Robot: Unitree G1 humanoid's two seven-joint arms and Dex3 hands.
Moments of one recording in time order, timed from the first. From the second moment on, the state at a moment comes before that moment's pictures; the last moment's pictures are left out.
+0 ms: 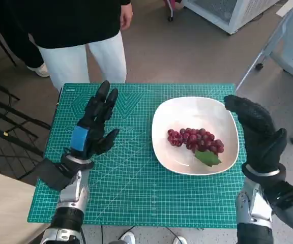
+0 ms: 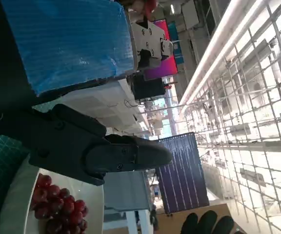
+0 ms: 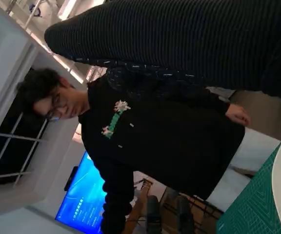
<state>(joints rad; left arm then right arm) -0.44 0.12 0.15 0.61 -0.28 -0.68 -0.46 -0.45 -0.16 -0.19 0.44 0.38 -0.78 0.54</state>
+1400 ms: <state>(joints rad) -0.42 0.10 0.17 0.57 -0.35 -0.65 -0.56 -0.48 -0.16 -0.19 0.50 0.39 -0.79 0.60</state>
